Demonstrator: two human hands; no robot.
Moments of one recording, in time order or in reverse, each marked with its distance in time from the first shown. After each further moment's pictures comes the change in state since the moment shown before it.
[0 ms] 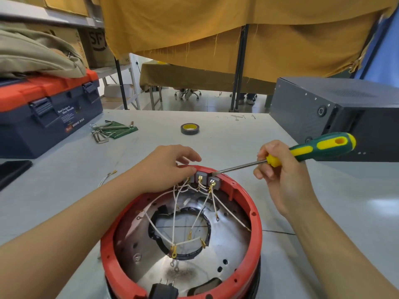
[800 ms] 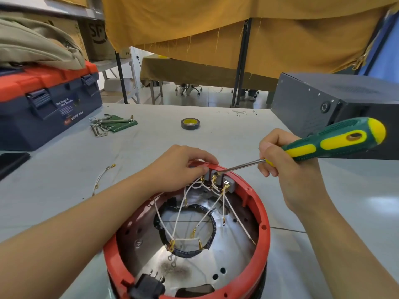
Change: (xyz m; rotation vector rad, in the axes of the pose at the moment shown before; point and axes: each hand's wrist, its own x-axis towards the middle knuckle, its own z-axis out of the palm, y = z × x) left_hand 0.006 0.006 0.021 -0.017 -0.032 0.130; right_hand -0.012 -0.019 0.001 -0.443 -0.232 -0.280
